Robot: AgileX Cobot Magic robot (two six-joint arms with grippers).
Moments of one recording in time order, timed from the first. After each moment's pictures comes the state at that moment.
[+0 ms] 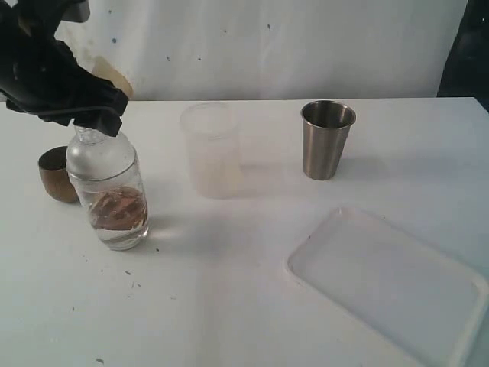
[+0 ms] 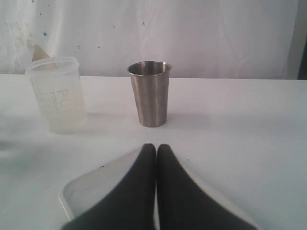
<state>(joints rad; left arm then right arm) -0.39 1.55 -1.34 0.00 0.90 -0.01 0.08 0.01 -0.01 0.23 0.19 -0.14</state>
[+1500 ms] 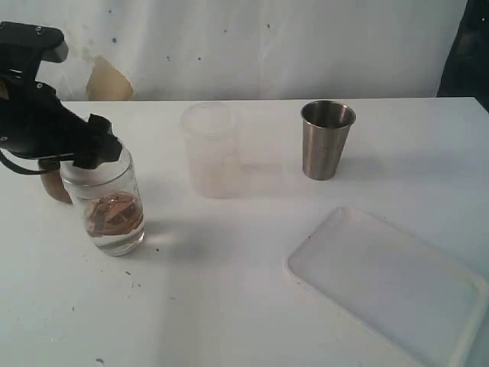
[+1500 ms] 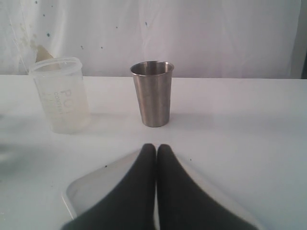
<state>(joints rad) -0.39 1.38 -0.98 0.01 0.51 -0.02 0.09 0.01 -0.01 0.23 0.19 -0.13</state>
